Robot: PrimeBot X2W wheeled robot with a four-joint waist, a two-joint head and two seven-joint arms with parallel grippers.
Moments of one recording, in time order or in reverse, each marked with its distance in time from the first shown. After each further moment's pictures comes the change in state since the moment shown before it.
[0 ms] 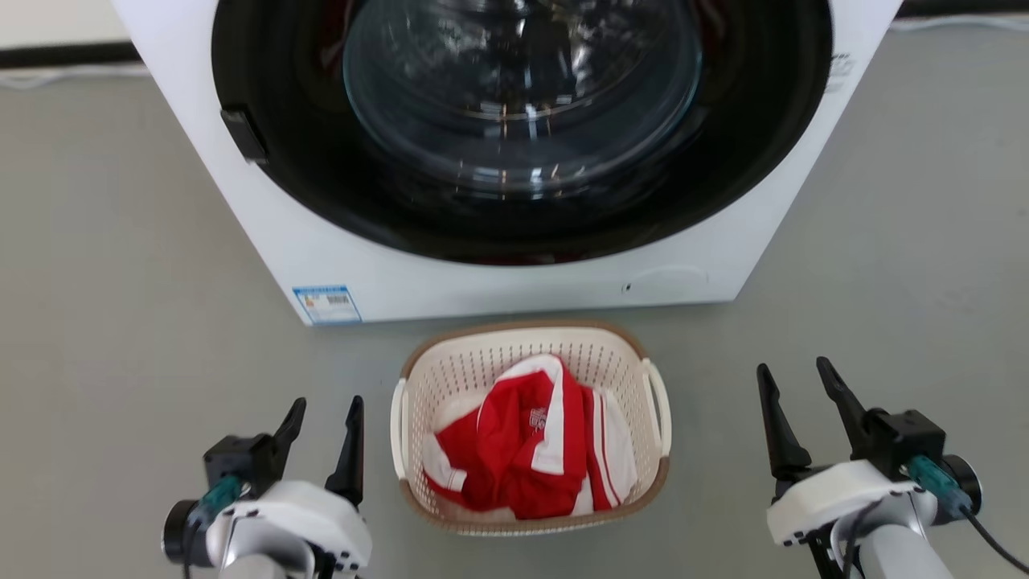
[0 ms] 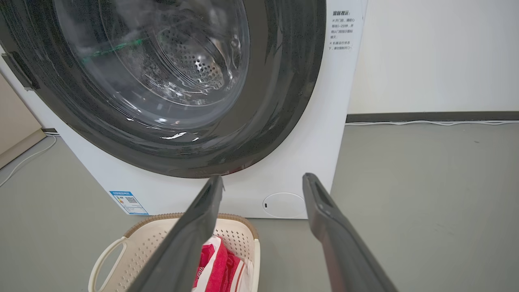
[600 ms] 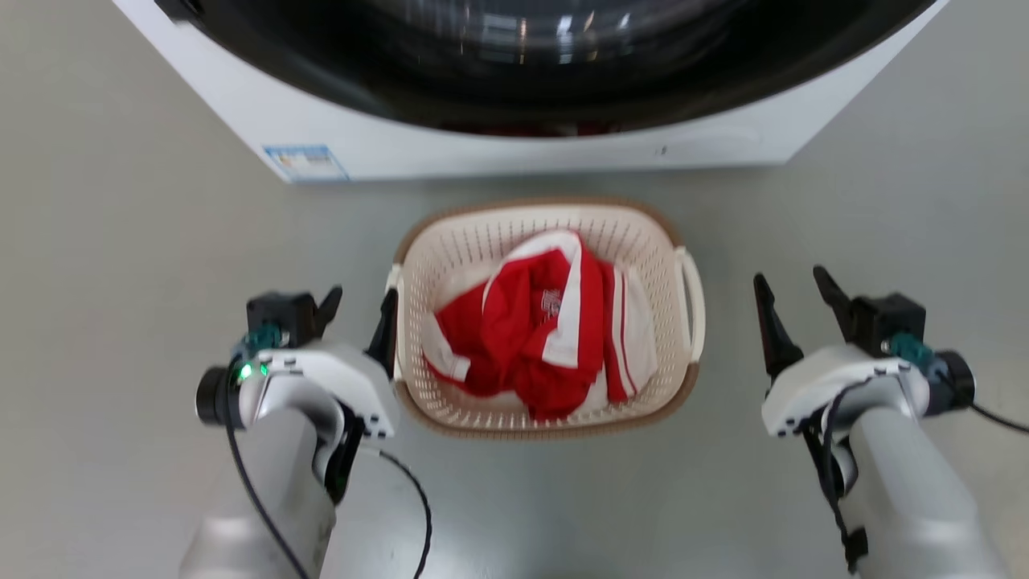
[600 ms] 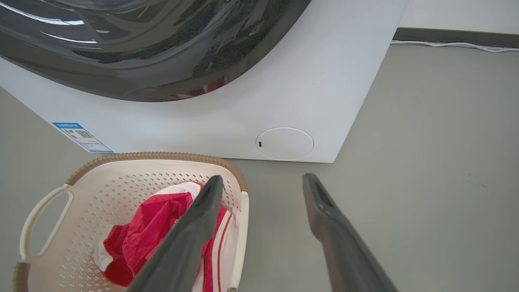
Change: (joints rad) left arm -0.454 -0.007 -0.125 0.460 -0.071 0.008 0.000; right arm -0.360 -0.004 -0.029 0.380 -0.080 0.000 0.000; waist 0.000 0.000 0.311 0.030
